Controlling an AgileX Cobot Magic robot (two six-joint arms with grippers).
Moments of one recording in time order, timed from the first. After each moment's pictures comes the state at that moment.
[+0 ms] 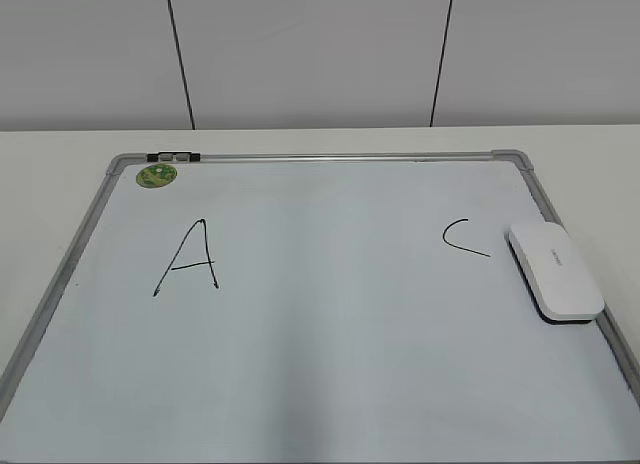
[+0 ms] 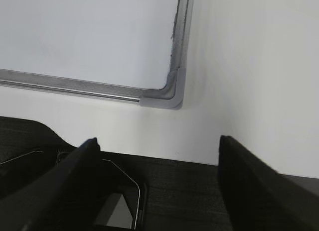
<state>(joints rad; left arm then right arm) -0.02 0.32 -0.52 0.06 1.08 -0.09 0.14 0.47 -0.50 -0.02 1.13 -0.02</state>
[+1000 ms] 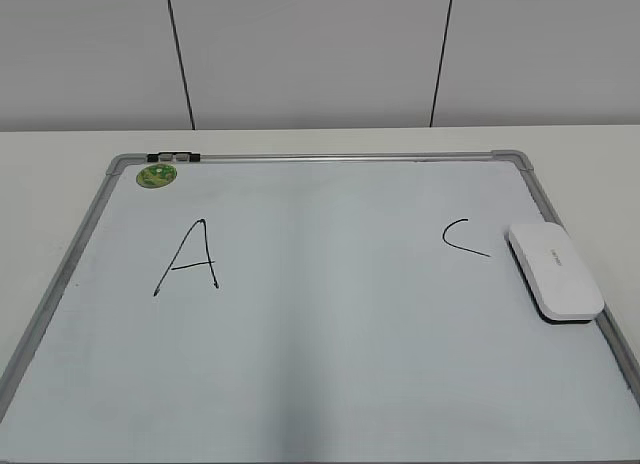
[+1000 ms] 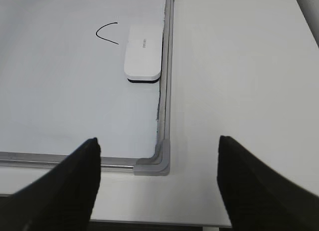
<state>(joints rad) -0.01 0.02 -0.52 0.06 1.10 -0.09 0.07 -0.02 -0.50 -0.03 1.15 -0.02</state>
